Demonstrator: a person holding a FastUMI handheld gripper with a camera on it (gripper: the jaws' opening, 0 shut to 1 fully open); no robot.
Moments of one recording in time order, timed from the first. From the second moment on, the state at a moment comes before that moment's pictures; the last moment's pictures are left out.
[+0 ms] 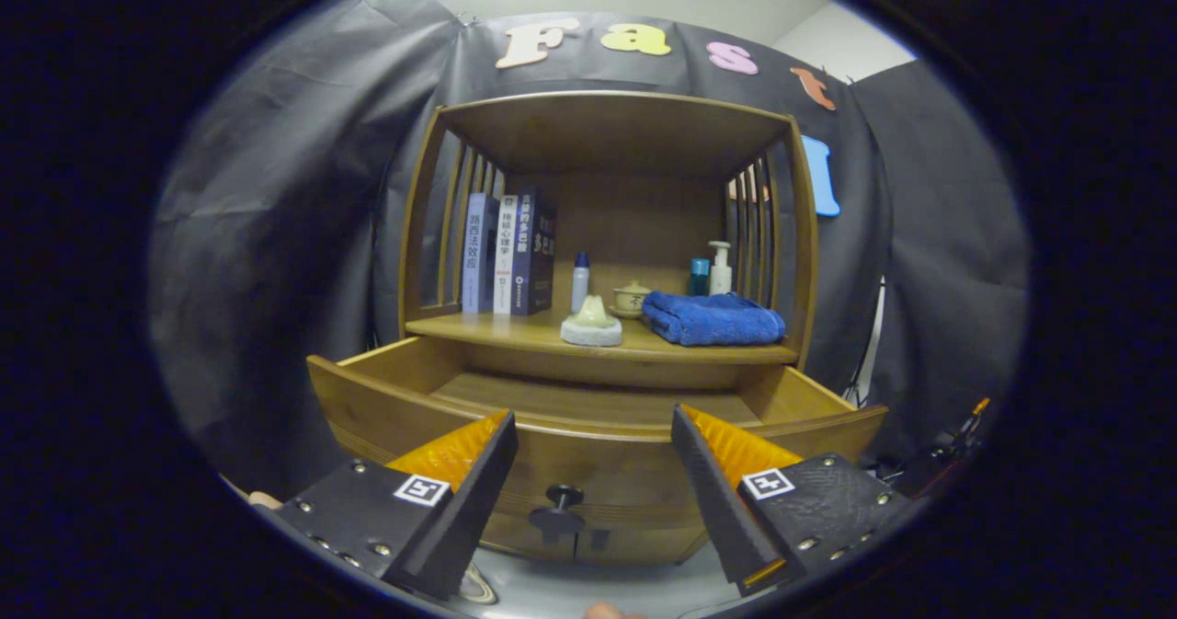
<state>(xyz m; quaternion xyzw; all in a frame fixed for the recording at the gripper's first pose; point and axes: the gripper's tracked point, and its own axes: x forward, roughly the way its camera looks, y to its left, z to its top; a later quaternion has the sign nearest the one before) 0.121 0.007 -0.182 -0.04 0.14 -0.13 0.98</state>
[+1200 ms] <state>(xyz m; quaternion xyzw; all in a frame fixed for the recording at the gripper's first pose) 0.126 -0.013 -0.196 -0.04 0.16 -0.18 0.97</state>
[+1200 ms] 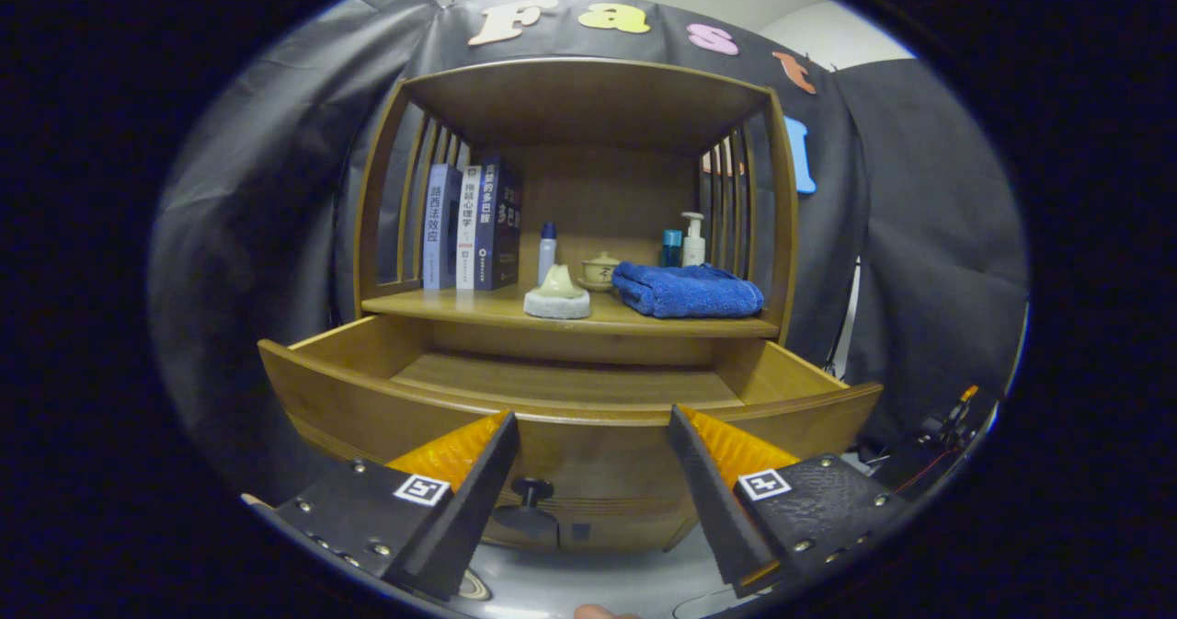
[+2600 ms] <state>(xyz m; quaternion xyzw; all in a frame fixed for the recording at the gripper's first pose) 0.159 -0.024 -0.198 -0.03 0.16 -0.17 0.97</state>
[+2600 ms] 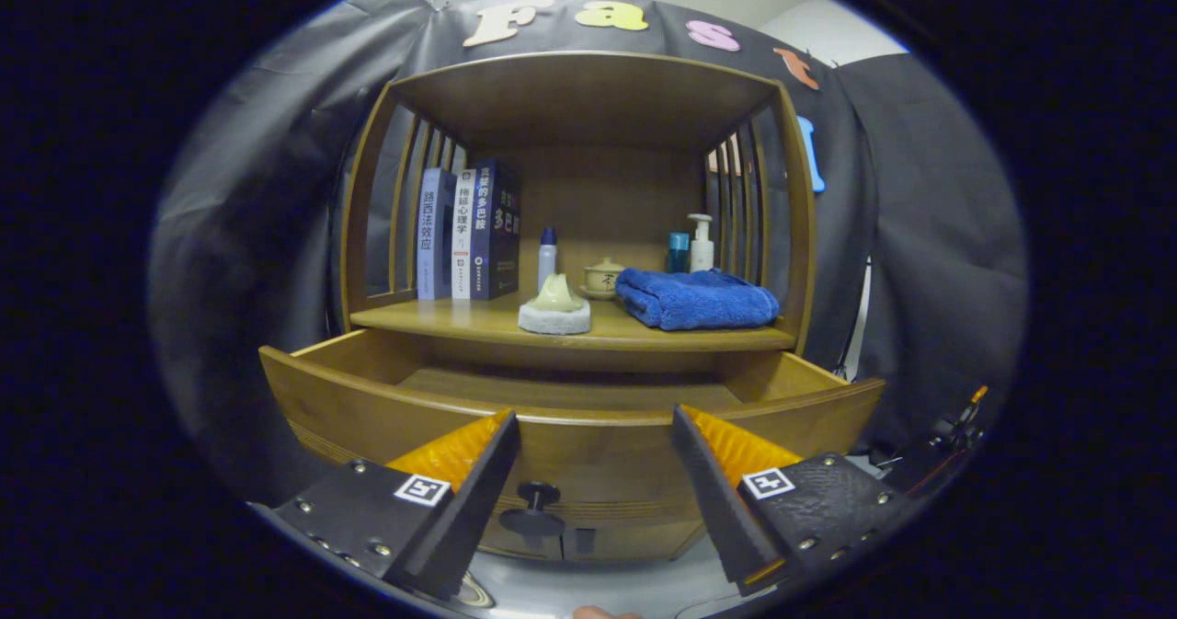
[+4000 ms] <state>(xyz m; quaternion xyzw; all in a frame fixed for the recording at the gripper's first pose) 0.231 -0.043 -0.215 -0.03 0.17 -0.17 0.97</state>
